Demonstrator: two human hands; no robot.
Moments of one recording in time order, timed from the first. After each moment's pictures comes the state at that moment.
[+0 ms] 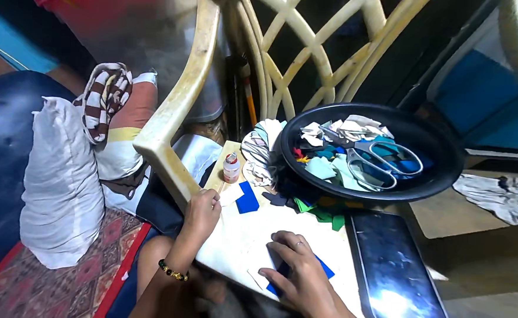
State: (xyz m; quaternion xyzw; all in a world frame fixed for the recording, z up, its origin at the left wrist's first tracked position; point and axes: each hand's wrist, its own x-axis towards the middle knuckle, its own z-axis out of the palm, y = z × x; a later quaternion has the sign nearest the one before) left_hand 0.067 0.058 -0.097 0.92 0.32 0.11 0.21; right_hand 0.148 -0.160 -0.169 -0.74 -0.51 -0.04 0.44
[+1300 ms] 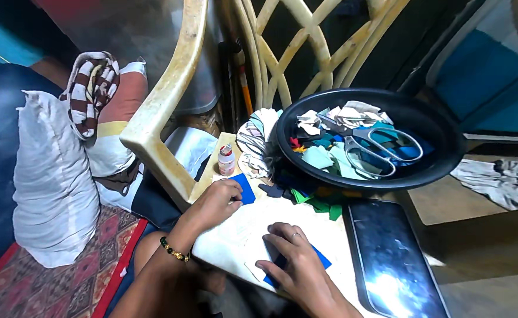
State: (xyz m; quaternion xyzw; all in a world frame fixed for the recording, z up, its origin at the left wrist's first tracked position) left_hand 0.092 0.064 -0.090 0.96 0.05 0.02 0.26; right_hand 0.147 -0.161 -0.167 -0.74 -0.51 -0.04 0.44
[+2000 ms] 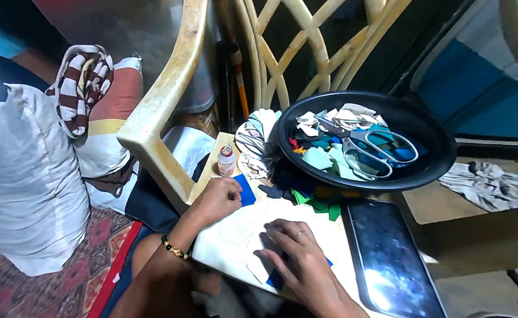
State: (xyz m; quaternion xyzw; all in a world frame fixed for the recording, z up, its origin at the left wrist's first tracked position) left_hand 0.097 0.066 -0.083 0.93 0.12 0.00 0.35; right_hand 0.149 -0.157 -0.158 -0.74 -0.52 -0.09 0.42
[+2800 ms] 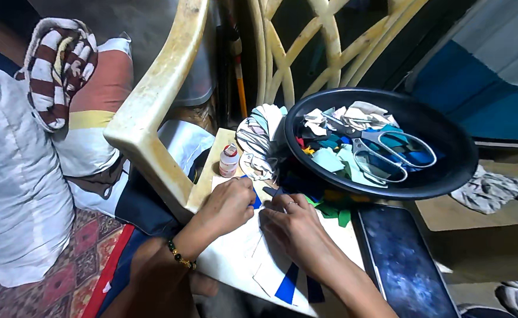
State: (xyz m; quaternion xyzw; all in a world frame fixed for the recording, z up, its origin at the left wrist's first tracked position) left_hand 0.112 0.062 -0.087 0.98 0.01 -0.02 0.20; right_hand 0.185 -0.117 -0.127 -0.80 -0.53 -0.02 0.28
